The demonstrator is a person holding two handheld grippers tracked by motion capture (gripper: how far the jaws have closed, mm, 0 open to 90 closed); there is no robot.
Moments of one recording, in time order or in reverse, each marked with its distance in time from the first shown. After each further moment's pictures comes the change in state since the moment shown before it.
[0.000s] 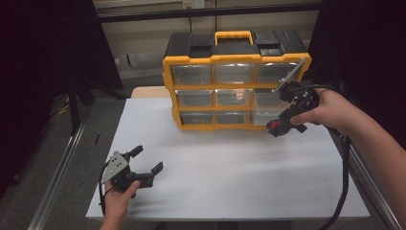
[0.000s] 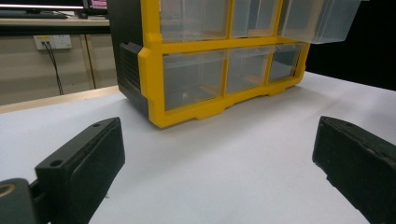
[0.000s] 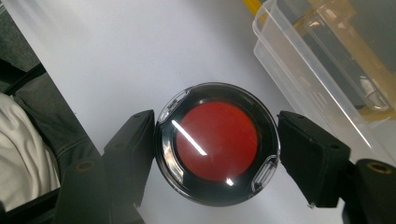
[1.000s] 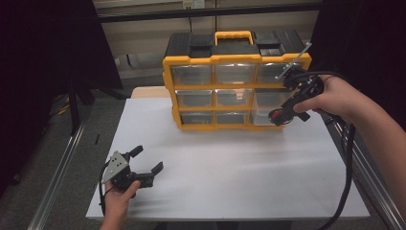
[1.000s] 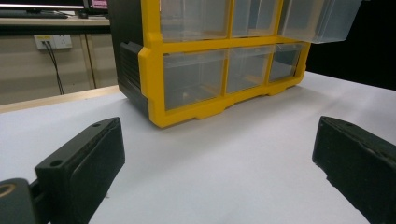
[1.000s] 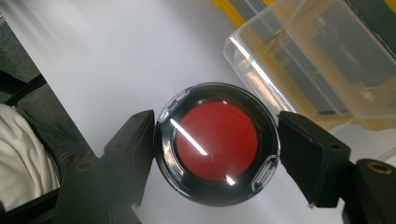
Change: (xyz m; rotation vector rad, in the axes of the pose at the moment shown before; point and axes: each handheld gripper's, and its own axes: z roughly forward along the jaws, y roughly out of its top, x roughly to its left) left arm 0.002 0.000 -0.001 0.016 -0.007 0.024; right arm -0.011 0.012 -0.022 -0.018 -0.018 0.015
